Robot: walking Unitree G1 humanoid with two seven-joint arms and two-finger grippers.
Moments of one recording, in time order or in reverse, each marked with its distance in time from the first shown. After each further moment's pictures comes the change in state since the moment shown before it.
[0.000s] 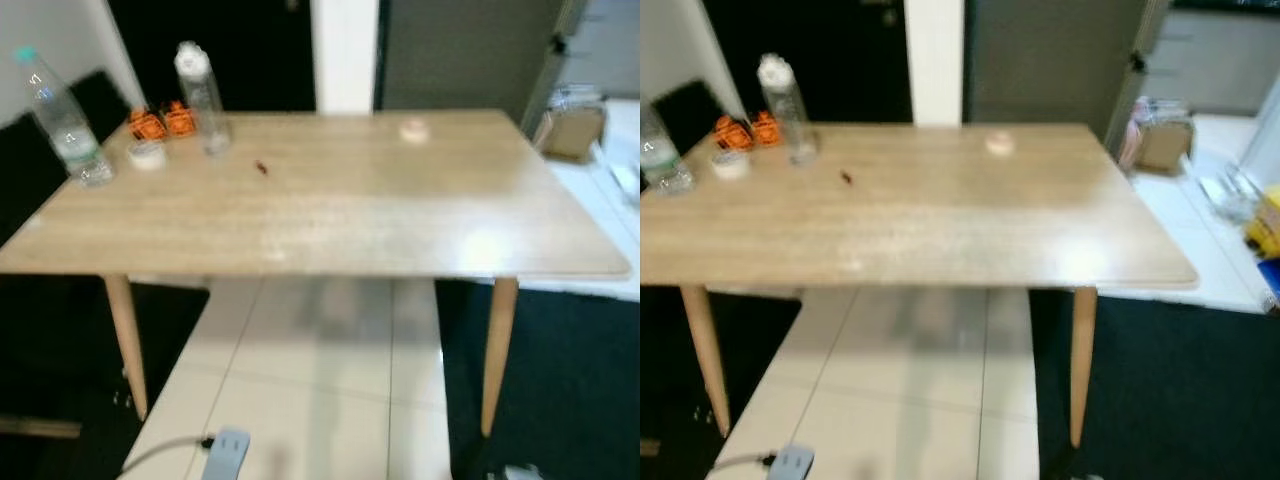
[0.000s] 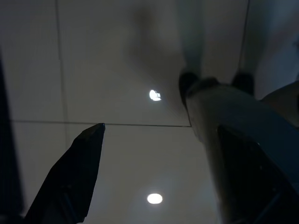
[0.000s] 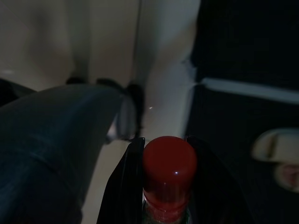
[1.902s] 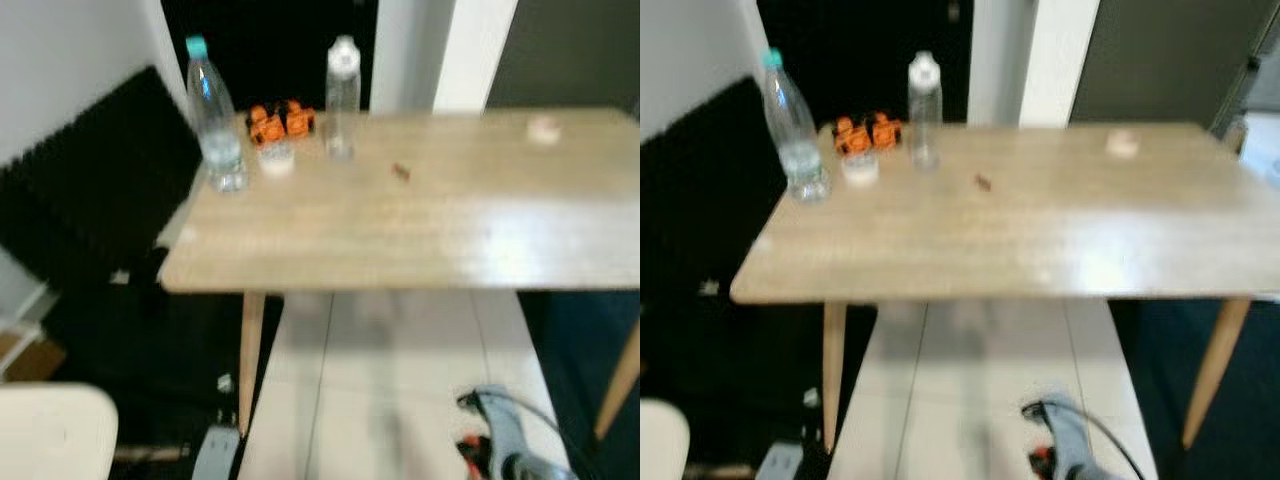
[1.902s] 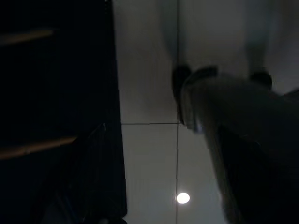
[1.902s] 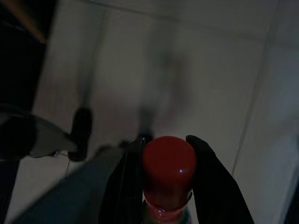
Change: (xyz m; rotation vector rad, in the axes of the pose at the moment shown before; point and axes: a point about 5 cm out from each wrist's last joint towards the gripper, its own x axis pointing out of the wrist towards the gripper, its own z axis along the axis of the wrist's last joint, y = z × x) left arm -0.001 0.004 -0.003 -0.046 -0.006 0.033; right arm 0.001 0.005 0.077 -0.148 -0.181 0.108
